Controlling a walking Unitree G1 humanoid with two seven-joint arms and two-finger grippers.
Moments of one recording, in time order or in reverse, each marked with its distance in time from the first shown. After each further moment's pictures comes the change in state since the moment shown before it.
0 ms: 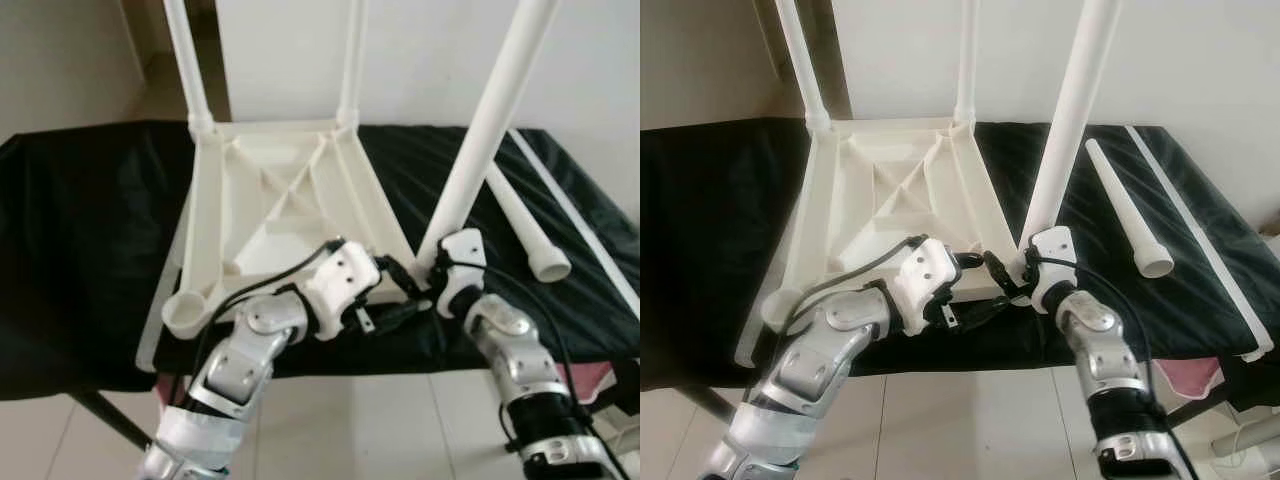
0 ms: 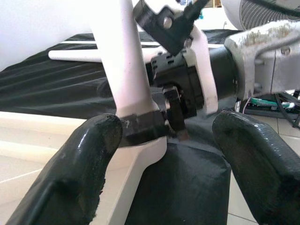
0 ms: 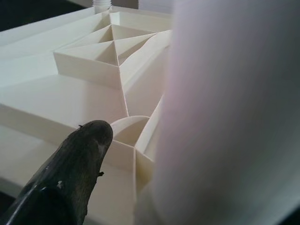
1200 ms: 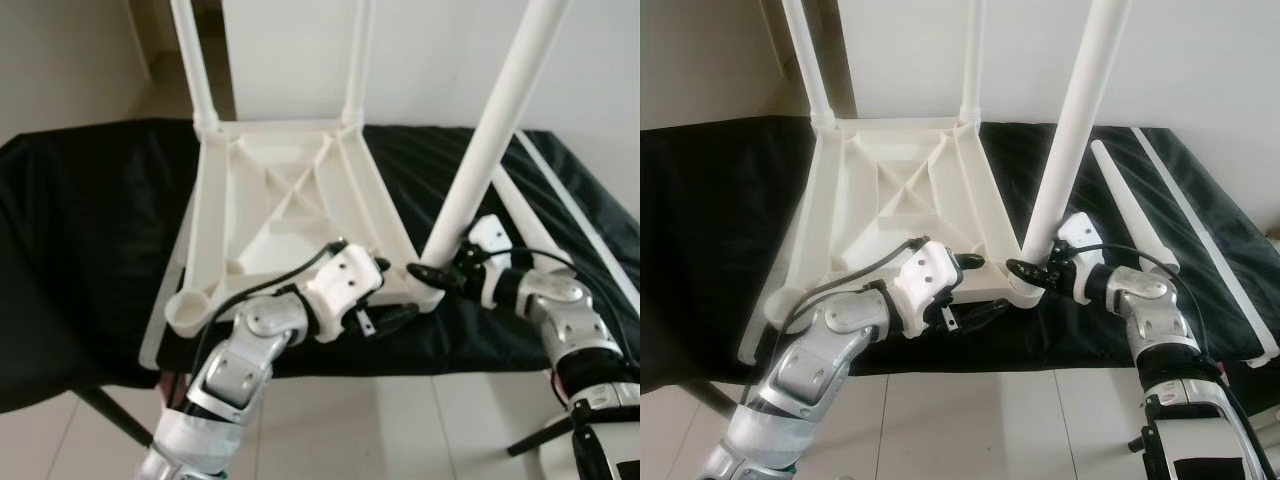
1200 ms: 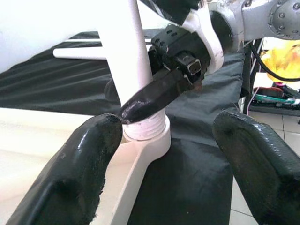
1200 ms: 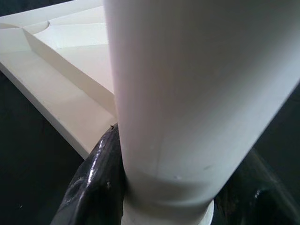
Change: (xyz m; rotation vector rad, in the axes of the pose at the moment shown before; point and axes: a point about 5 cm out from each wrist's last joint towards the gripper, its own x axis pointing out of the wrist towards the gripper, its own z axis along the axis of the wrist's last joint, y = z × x) left arm -0.002 -0.004 0.001 0.020 0.007 -0.004; right arm -0.009 -0.045 0.006 -0.102 0.125 0.365
